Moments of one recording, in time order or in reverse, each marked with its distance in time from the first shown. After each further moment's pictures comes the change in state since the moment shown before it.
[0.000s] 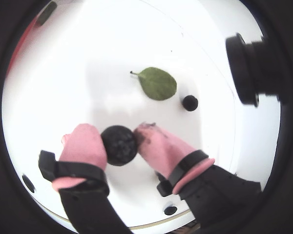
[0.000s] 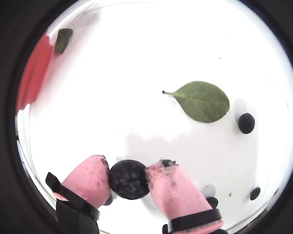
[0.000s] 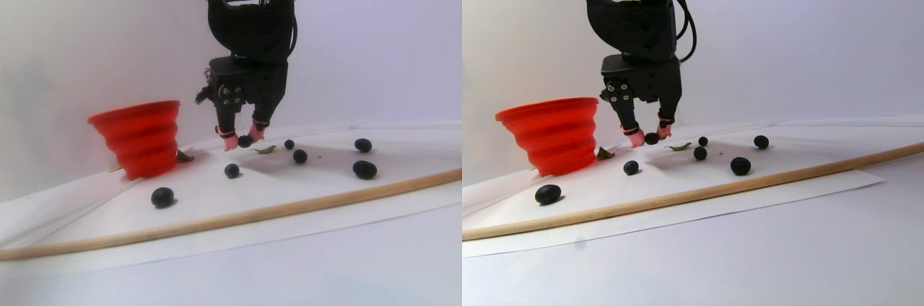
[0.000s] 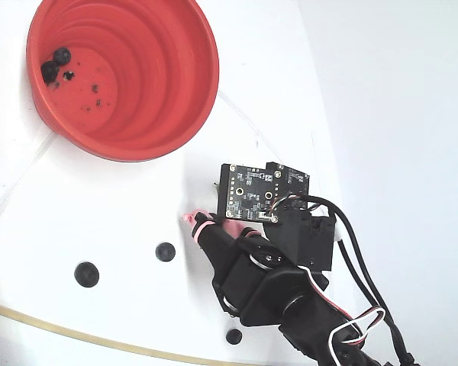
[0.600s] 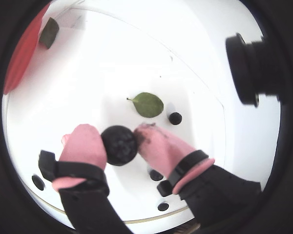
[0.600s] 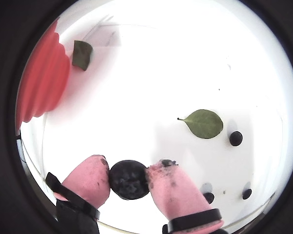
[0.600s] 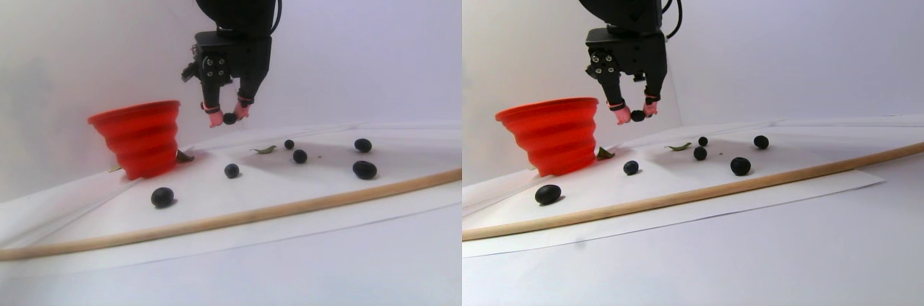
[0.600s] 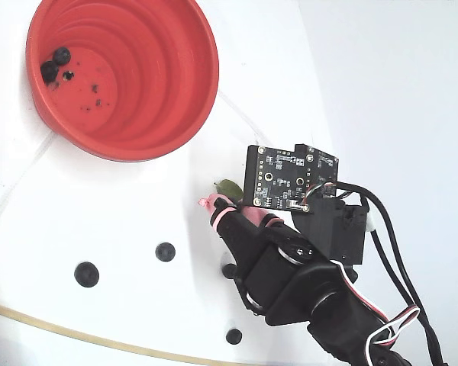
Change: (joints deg) arm -3.7 9.8 1.3 6.5 1.8
